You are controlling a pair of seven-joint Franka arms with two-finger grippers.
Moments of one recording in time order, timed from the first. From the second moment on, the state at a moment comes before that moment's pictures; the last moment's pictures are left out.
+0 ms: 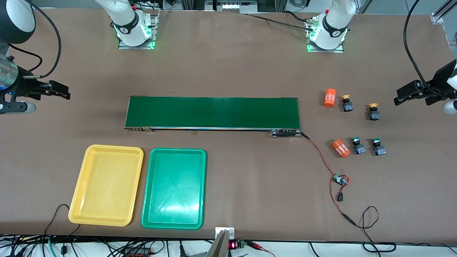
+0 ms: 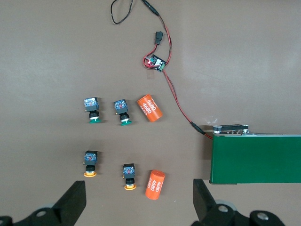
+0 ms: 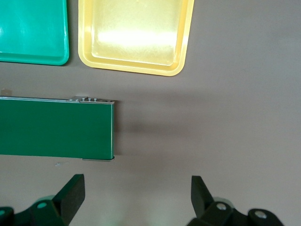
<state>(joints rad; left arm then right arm) 0.19 0.11 -0.17 -1.47 -0.02 1.57 -0.02 -0.01 0.09 -0.02 -1.65 -0.04 1.61 -0.07</state>
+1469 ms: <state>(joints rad) 0.18 0.46 -0.21 -1.50 -0.02 1.62 -0.03 -0.01 0.10 -0.03 -1.65 -0.04 1.61 -0.07</state>
